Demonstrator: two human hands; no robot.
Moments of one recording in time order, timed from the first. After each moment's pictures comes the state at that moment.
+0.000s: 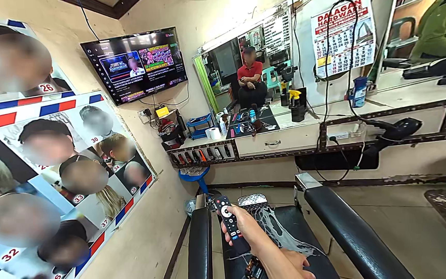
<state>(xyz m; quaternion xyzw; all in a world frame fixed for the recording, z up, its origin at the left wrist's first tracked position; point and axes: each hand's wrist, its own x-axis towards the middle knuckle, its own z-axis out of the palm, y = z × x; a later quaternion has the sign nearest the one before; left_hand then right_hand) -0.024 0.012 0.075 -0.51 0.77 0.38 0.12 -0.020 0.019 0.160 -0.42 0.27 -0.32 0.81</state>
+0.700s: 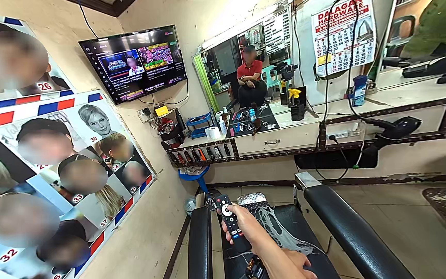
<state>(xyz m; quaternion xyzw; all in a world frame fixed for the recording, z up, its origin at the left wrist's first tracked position) -0.023 0.011 0.064 -0.50 0.77 0.37 0.12 -0.021 0.017 0.158 -0.43 0.27 -0.32 0.80</state>
